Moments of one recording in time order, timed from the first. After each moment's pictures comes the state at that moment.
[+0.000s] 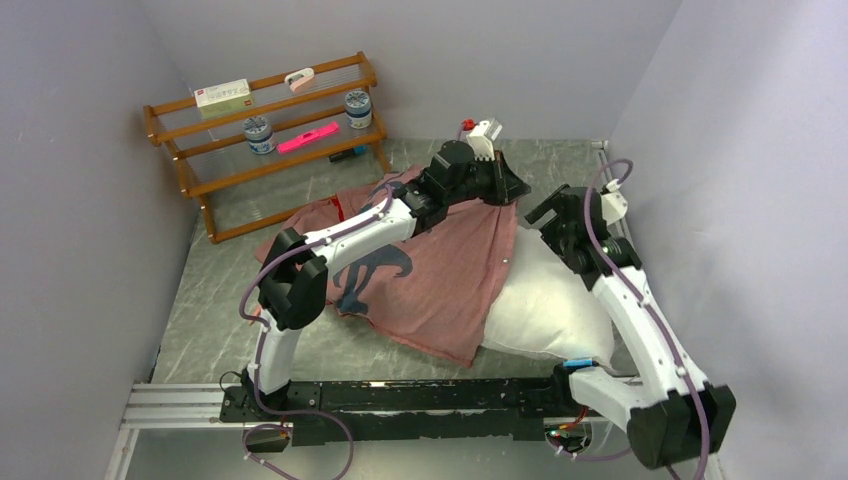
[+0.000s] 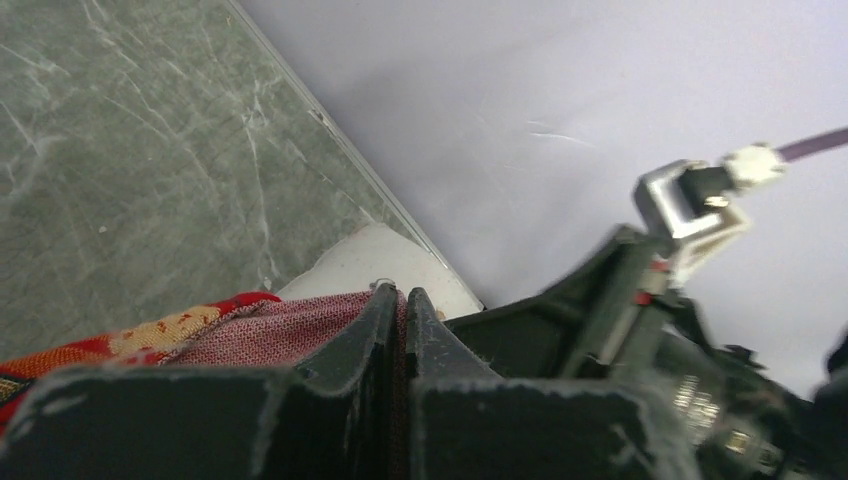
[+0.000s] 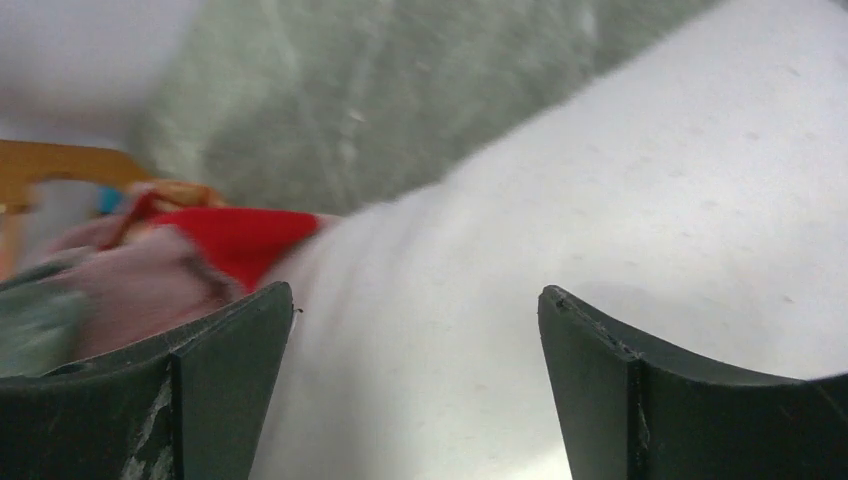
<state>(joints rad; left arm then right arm) -0.87 2.04 1.80 0.13 0.25 -0.72 0.21 0.99 0.95 -0.59 0.32 0.95</state>
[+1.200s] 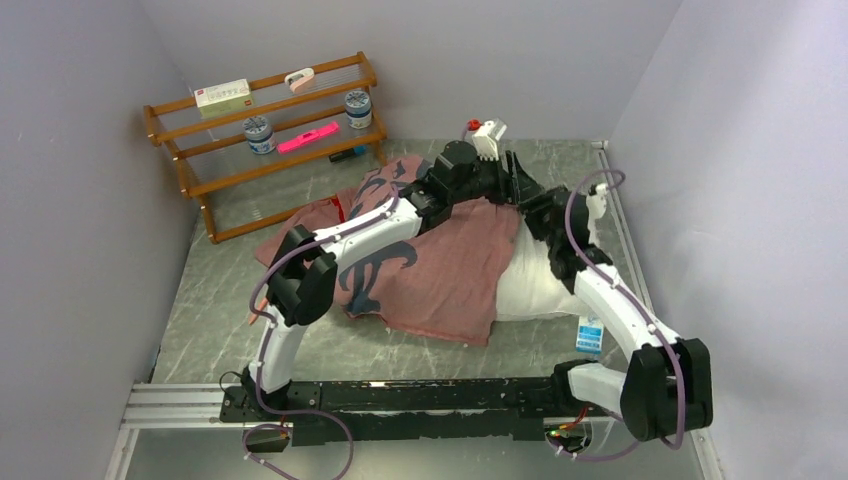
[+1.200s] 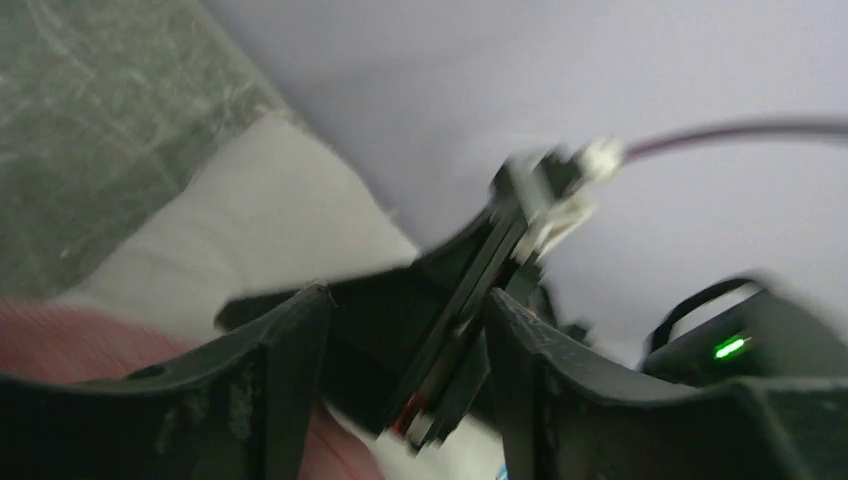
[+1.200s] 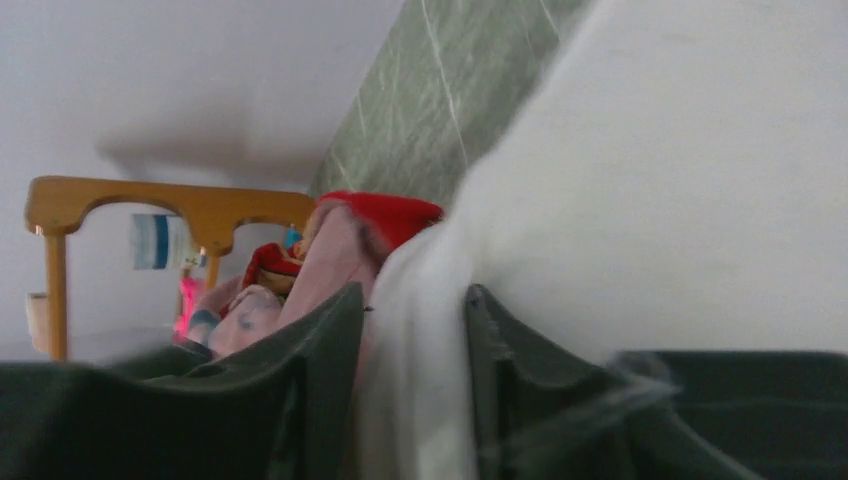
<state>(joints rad) -0.85 2.10 1.84 0.24 0.31 -0.77 0.19 1.14 0.66 0.10 0.20 1.14</state>
